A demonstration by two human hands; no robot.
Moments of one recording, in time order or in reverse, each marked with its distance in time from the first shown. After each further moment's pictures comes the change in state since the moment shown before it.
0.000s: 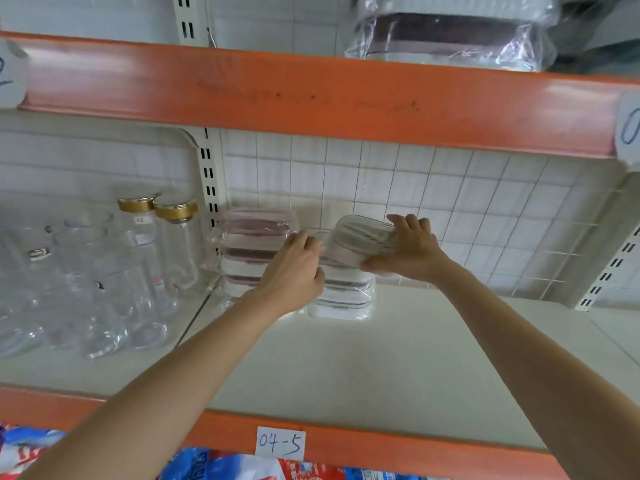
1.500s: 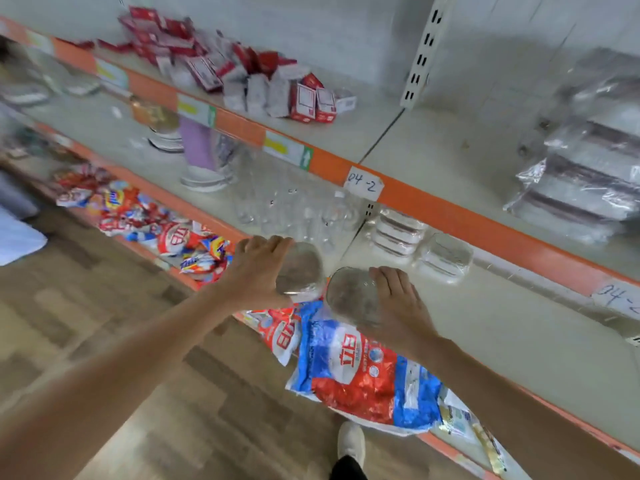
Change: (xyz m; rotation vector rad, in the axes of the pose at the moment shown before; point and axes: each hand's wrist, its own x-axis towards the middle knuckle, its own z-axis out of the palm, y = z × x) left_hand -0.256 -0.048 -0.321 0.130 -0.394 -0.474; right_hand -0.225 -0.265 -0.090 -0.112 -0.293 -0.571
